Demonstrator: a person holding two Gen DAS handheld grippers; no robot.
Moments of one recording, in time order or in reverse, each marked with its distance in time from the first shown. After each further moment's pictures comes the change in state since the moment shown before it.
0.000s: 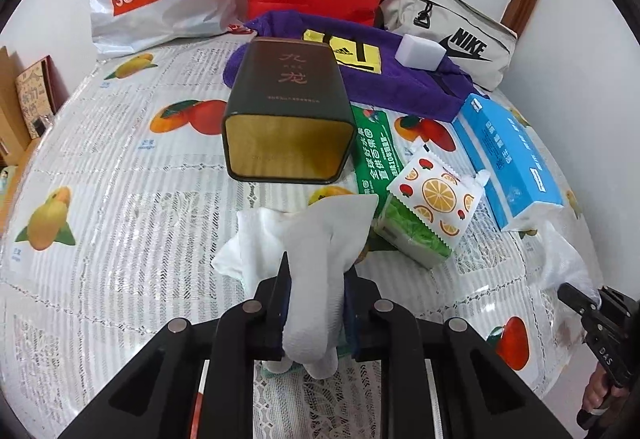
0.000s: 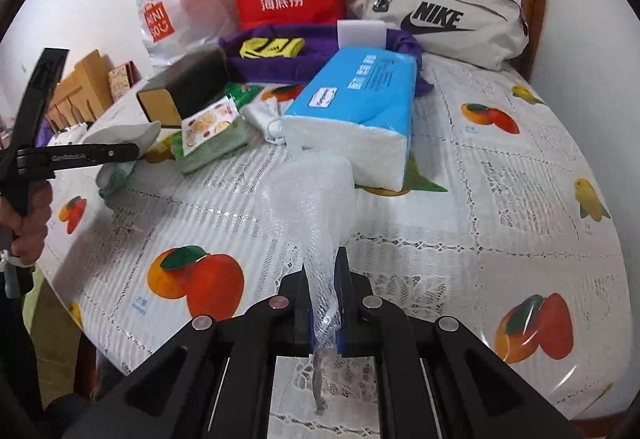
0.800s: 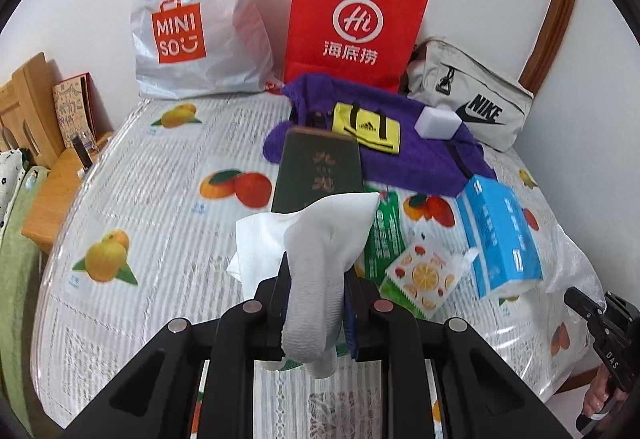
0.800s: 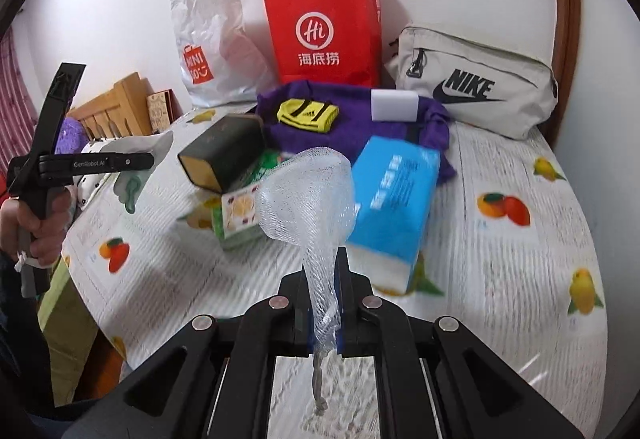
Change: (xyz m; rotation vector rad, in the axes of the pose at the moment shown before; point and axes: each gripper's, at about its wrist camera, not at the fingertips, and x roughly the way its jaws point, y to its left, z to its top) left arm -0.058 0.006 0.048 -0.090 -0.111 0.072; right arm -0.033 -0.002 0.071 -0.078 -0.104 0.112
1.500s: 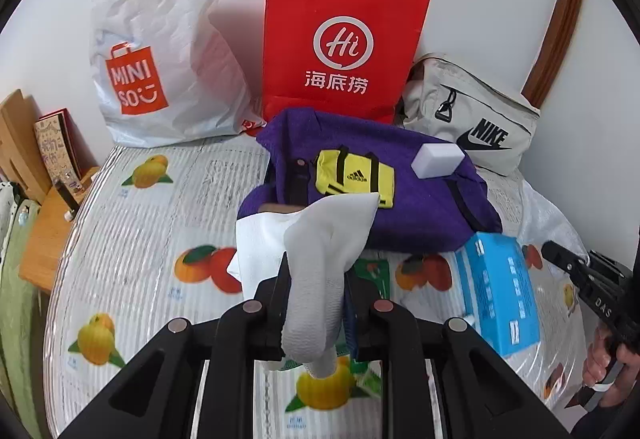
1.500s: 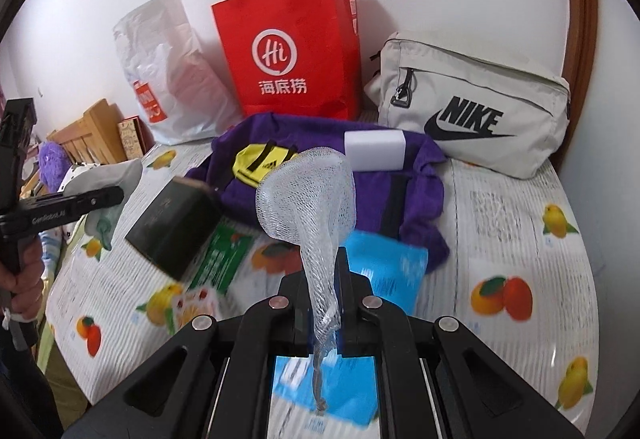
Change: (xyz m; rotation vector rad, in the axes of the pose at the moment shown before) left arm 0.037 -0.024 0.078 0.043 0.001 0.000; right arm 0.071 -0.041 0.104 0.057 0.020 -0.025
